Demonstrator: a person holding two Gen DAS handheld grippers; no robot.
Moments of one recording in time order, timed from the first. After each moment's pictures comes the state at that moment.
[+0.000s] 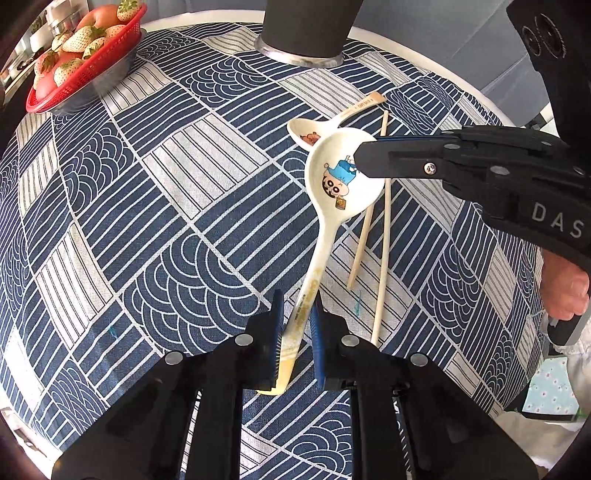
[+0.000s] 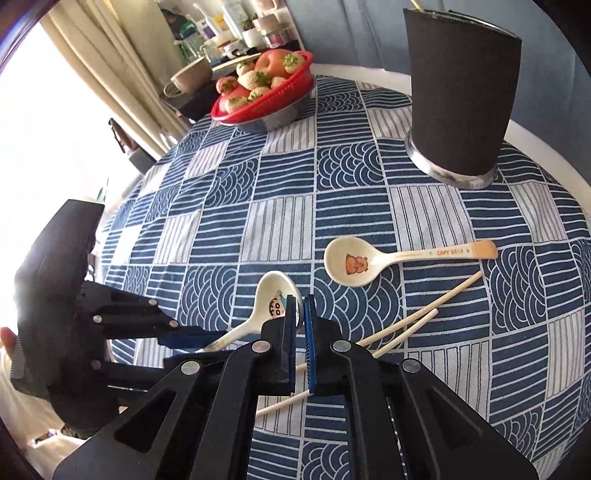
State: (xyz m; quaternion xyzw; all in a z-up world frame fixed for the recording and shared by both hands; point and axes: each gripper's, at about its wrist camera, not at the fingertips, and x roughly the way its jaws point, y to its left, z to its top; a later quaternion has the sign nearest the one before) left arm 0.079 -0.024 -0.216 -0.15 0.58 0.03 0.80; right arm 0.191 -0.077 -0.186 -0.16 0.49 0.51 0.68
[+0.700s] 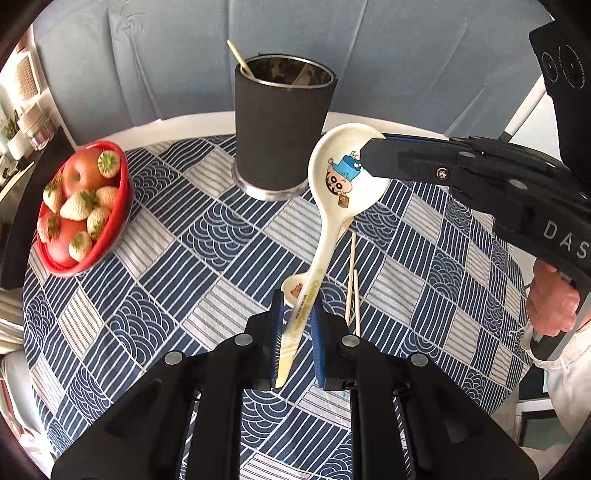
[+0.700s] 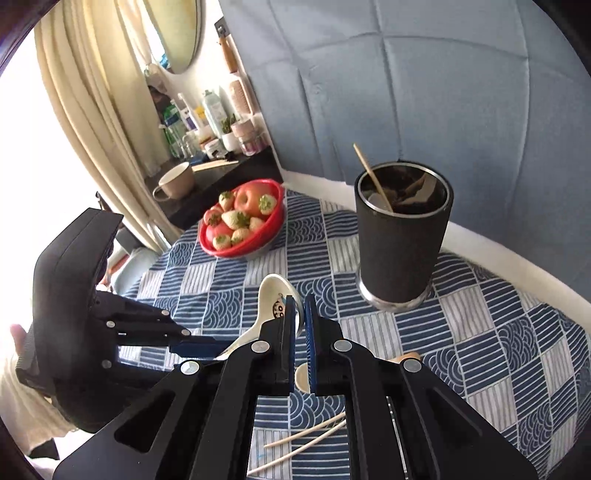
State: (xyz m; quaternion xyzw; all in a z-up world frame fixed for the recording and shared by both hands) left arm 0.157 0.001 -0.094 -0.08 0.52 -0.02 0.85; right arm 0.235 -0.077 -0.068 -0.10 0.39 0.48 0.78
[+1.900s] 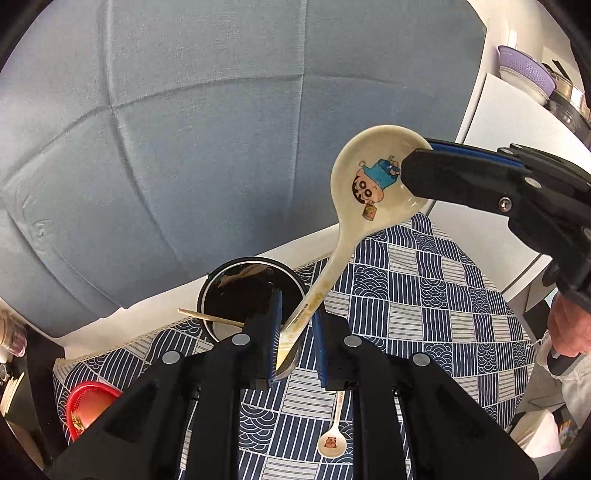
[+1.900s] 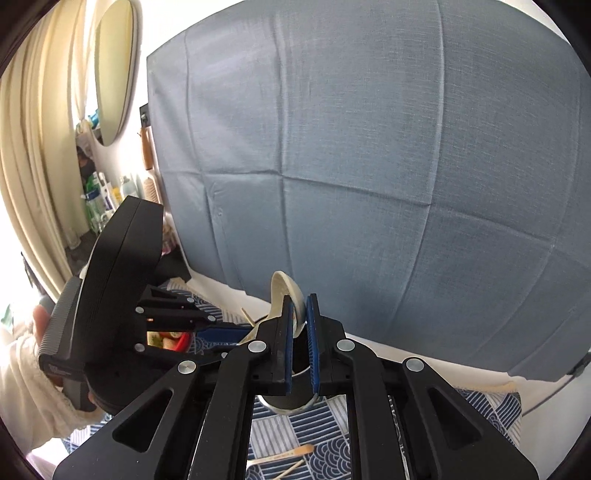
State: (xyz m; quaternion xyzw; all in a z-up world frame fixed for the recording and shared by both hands) left arm 0.301 0.030 -0.005 0.02 0.41 -0.16 0.90; right arm 0.296 -0.080 0.049 -0.10 0.27 0.33 0.90
